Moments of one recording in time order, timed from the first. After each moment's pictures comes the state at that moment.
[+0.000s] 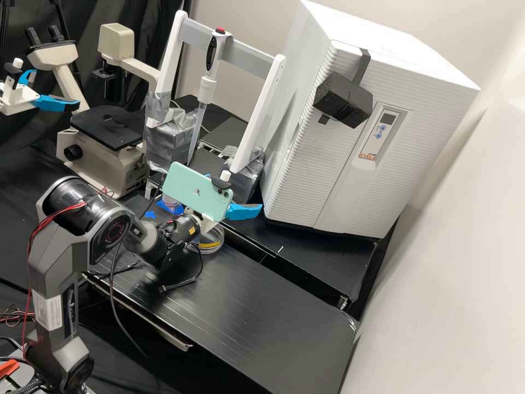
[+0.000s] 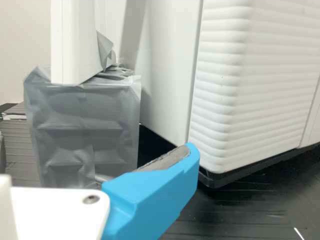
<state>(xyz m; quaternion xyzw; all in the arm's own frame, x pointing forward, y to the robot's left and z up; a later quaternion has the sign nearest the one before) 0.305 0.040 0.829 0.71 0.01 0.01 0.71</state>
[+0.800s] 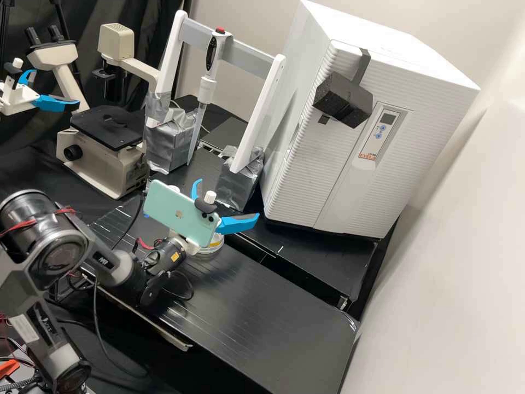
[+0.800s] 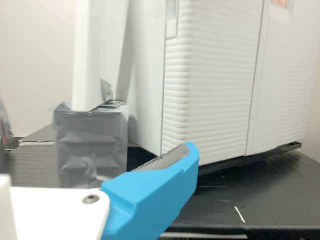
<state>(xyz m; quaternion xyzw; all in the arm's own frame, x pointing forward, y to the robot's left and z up) 0.210 0.021 0.848 0.71 0.02 0.09 0.70</state>
